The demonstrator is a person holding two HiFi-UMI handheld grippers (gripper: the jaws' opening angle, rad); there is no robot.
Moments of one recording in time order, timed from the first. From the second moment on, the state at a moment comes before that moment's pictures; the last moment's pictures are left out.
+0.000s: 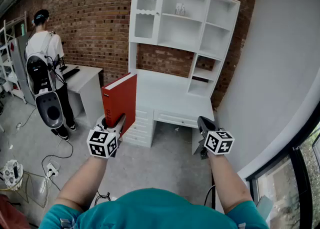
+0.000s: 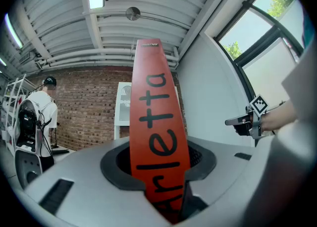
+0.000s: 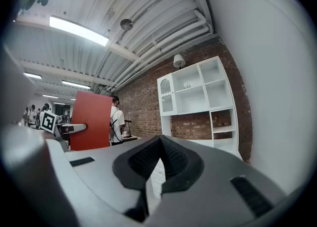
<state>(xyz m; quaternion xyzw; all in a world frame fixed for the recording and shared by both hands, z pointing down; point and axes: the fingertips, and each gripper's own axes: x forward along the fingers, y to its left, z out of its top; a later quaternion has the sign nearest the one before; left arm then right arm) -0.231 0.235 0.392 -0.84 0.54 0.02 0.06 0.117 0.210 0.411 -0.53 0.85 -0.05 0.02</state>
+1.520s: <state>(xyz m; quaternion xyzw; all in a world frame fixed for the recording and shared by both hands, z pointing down) -0.113 0.226 0.409 -0.83 0.55 0.03 0.04 0.197 0.194 0.408 -0.48 0.88 -0.06 0.01</state>
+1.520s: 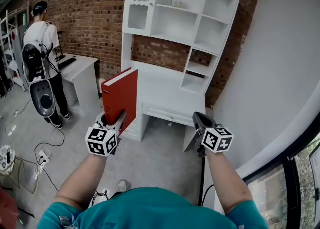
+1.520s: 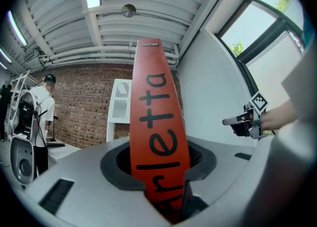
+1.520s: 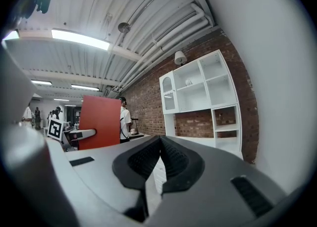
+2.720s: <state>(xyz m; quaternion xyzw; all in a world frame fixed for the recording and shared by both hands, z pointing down) -0.198 -0.208 0.387 -0.89 0.45 0.04 0.03 0.103 -0.187 0.394 -0.55 0.83 -0.07 0.04</state>
